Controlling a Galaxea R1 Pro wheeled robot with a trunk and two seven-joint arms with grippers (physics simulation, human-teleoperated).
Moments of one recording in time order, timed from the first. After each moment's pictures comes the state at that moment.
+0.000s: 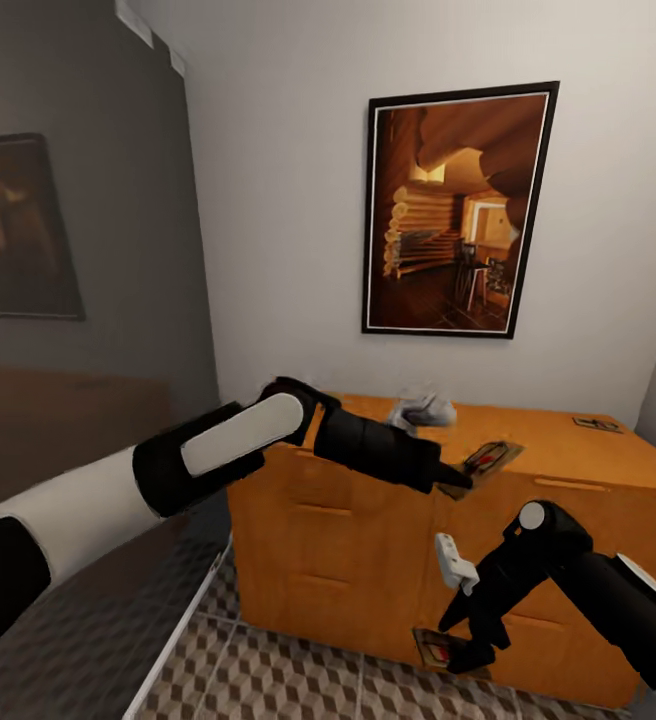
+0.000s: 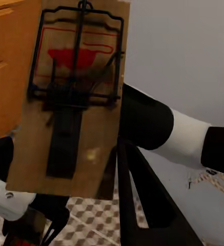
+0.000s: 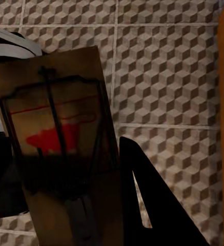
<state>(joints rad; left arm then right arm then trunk) -1.27 0.09 -1.14 -1.45 1.80 0.81 0.09 -0.55 -0.46 0.46 -1.38 0.37 0.54 1.57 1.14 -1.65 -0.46</state>
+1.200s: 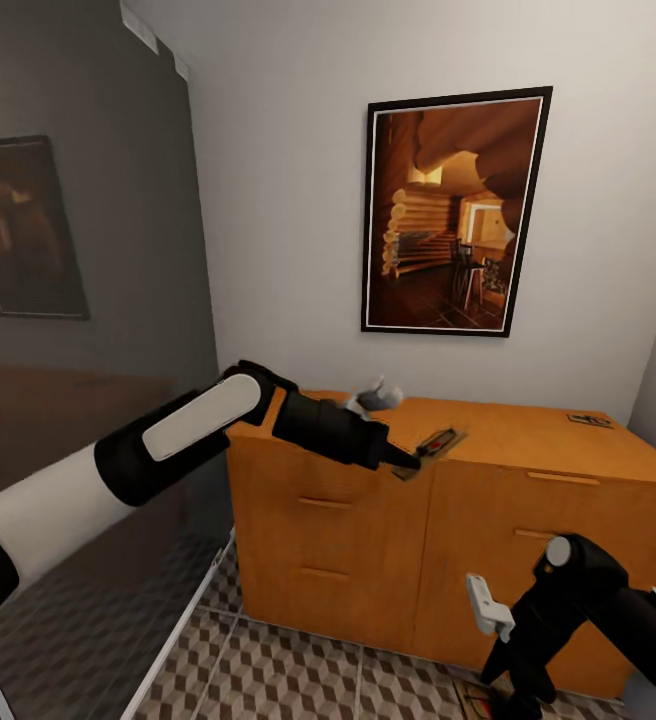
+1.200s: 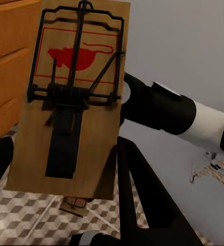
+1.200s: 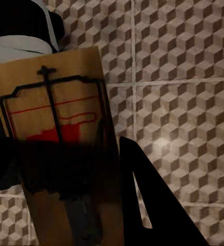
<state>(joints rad) -1.25 0.19 -1.04 -1.45 1.81 0.94 0.09 -0.46 -0.57 0.49 -1.39 0.37 0.57 1.55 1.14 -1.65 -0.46</state>
